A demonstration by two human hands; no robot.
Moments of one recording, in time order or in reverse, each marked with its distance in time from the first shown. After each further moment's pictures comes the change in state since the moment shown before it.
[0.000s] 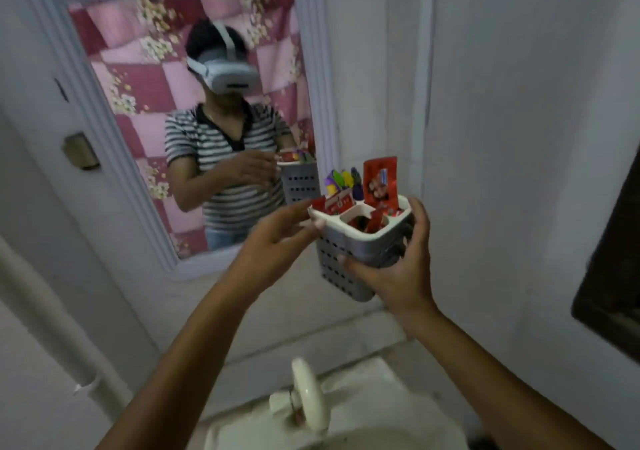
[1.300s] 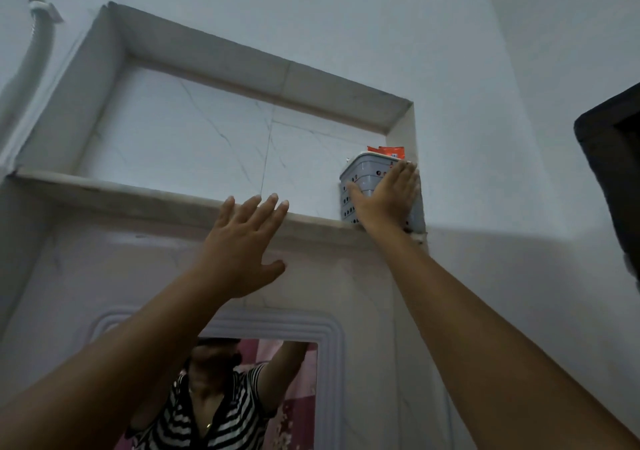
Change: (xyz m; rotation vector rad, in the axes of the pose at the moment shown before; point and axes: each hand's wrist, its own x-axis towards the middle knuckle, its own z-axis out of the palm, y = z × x) left_hand 0.194 0.261 -0.199 1.424 0.692 0.582; right_hand 0.446 -0.361 0.081 -0.540 0.436 -0.539
